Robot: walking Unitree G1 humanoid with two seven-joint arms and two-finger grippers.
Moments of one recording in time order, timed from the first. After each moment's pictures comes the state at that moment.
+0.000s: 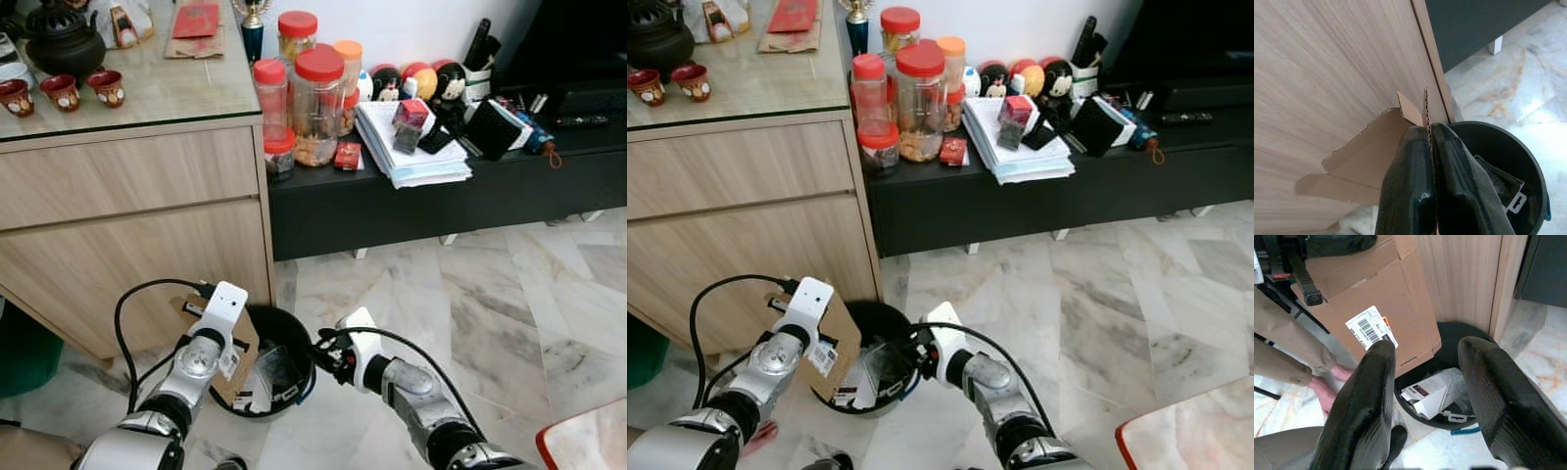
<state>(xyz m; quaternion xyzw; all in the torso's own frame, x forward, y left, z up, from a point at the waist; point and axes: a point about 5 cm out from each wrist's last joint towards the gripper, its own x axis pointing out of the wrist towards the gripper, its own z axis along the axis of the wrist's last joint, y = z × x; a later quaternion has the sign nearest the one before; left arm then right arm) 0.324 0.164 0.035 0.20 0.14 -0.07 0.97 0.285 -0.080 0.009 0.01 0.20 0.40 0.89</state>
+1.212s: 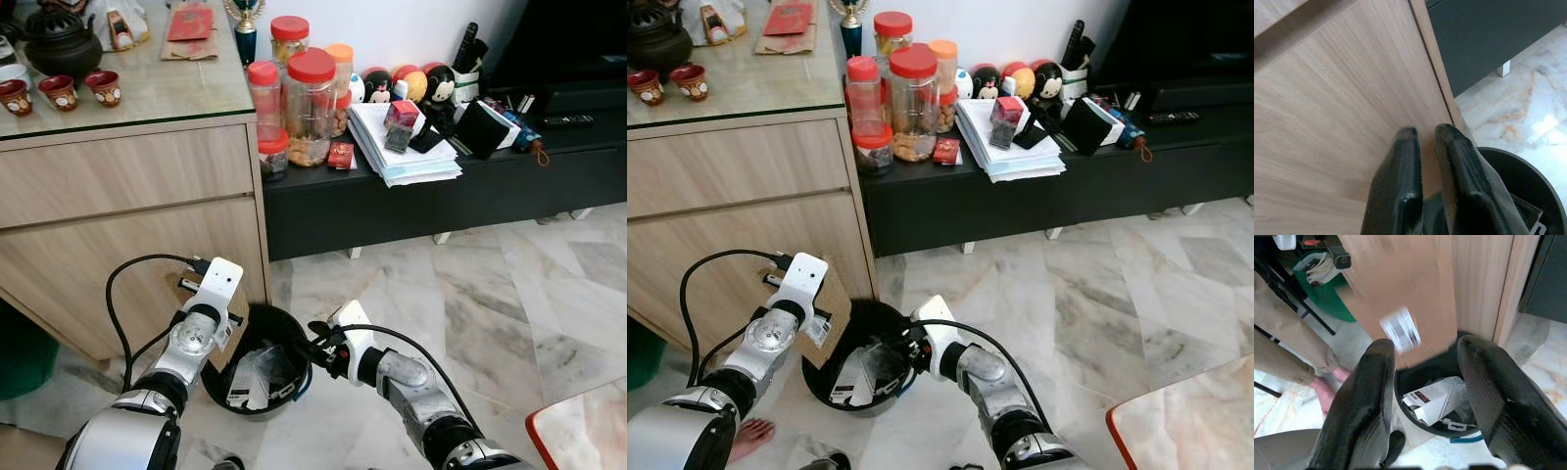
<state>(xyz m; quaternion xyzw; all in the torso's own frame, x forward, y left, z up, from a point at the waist) 0.345 0.169 0.064 0.21 0.09 -0.06 0.97 0.291 -0.074 0.021 0.00 0.17 0.43 0.89</state>
